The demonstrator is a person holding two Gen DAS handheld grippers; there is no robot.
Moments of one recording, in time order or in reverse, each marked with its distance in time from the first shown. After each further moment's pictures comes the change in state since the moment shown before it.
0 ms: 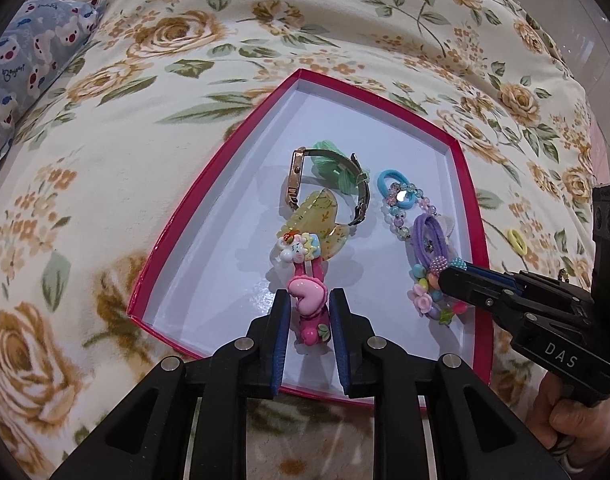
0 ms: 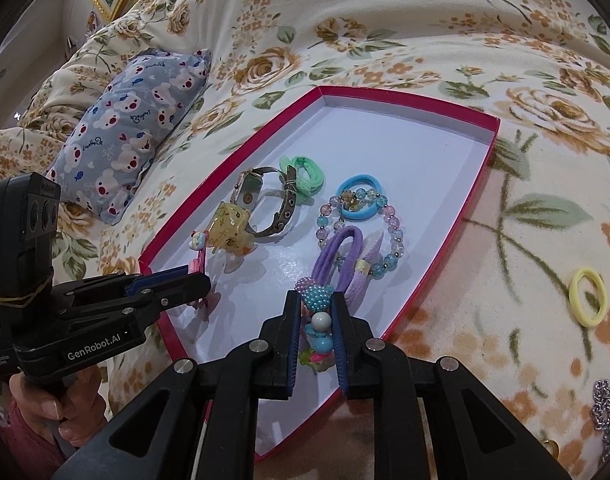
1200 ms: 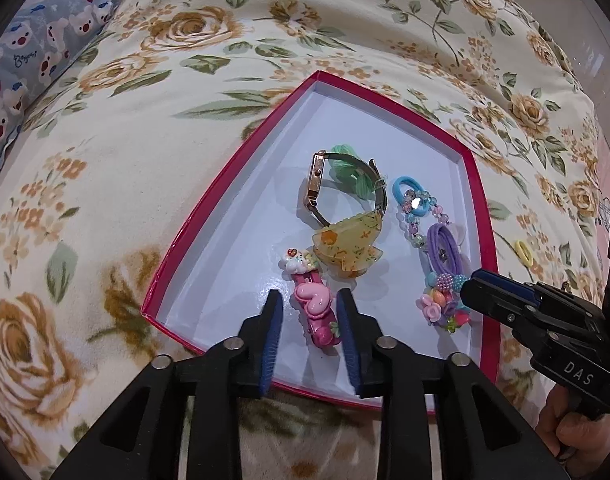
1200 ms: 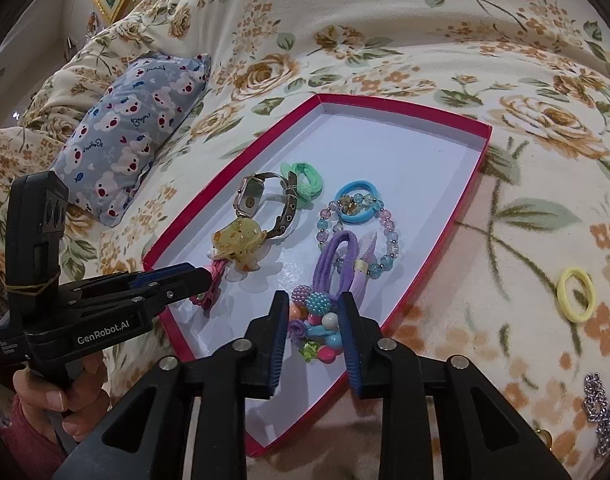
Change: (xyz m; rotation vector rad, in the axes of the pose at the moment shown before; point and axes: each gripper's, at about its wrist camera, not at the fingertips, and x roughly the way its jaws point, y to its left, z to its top) left arm 0.000 0.009 0.001 -0.045 -0.009 0.013; right arm -0.010 0.001 -0.002 -0.003 -0.021 -0.012
